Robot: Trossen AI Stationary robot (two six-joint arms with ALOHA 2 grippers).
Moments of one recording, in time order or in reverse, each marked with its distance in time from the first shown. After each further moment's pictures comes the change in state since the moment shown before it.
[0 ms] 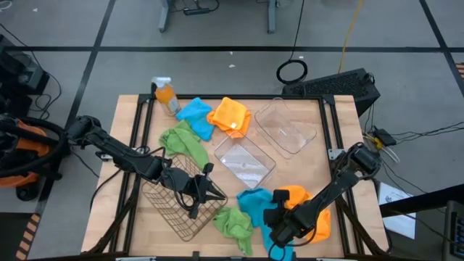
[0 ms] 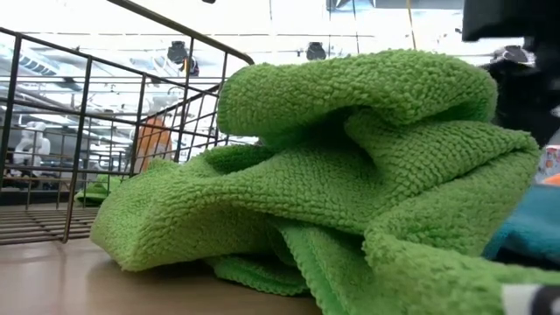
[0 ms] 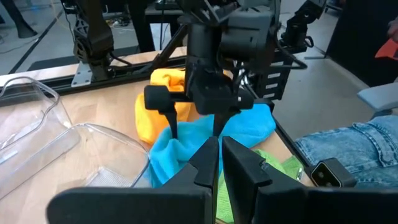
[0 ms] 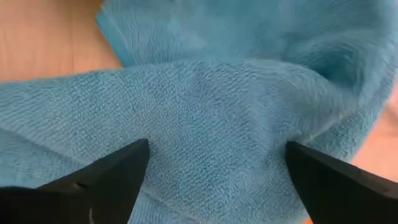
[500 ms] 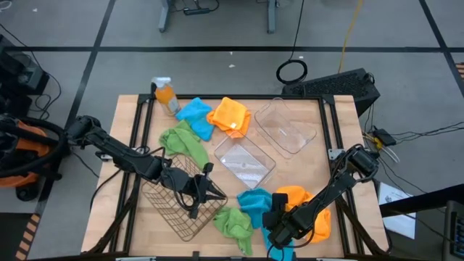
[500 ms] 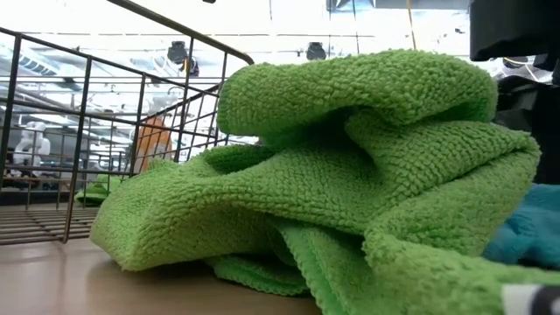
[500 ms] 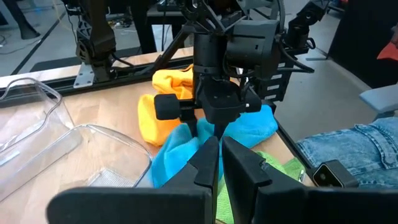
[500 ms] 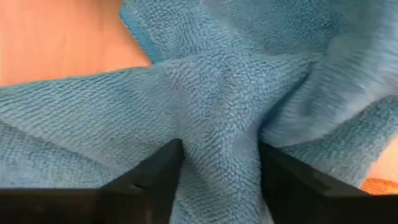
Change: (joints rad) left arm 0.000 0.000 0.000 0.005 -0.007 0.000; right arm -0.002 0.040 0.002 0.065 -0.081 -0.016
